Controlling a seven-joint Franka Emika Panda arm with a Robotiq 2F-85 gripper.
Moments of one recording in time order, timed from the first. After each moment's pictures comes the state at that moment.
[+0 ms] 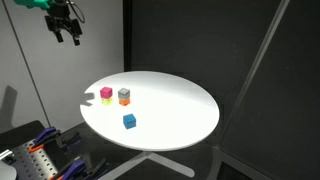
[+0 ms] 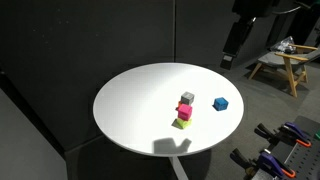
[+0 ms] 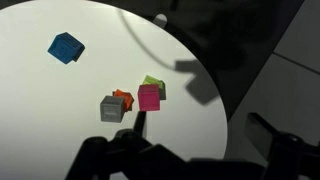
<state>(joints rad) 0.22 -0.55 0.24 -2.47 0.12 2.06 0.07</state>
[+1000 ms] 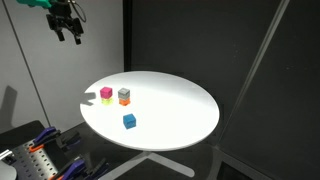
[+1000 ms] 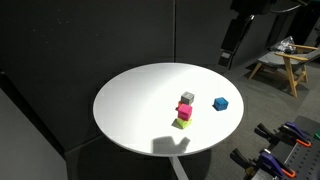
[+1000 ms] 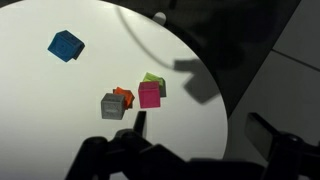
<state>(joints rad) 0.22 -0.53 0.23 -2.45 0.12 2.05 0.08</state>
